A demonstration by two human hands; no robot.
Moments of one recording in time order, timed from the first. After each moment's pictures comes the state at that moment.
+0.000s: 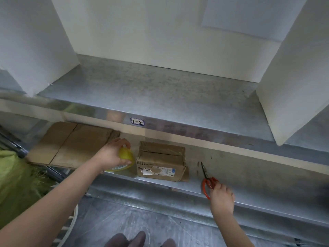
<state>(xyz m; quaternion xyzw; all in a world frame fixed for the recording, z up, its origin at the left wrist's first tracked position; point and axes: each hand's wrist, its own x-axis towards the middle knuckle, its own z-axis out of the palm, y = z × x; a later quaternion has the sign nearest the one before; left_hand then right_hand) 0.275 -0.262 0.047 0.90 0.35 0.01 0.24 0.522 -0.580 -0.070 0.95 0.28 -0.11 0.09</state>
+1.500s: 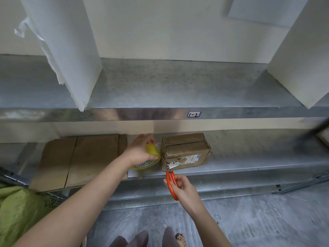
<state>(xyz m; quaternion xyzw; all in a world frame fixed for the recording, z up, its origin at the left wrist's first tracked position) 0.271 -0.224 0.051 0.92 0.23 -0.03 0.31 0.284 -0.451 0.032 0.82 0.11 -0.34 -0.45</state>
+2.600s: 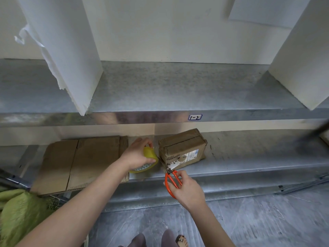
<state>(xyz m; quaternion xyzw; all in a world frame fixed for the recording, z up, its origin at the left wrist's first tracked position) 0.264 -0.216 0.044 0.92 0.23 -0.04 0.31 0.303 -0.440 0.008 0.92 0.21 -0.23 -0.23</state>
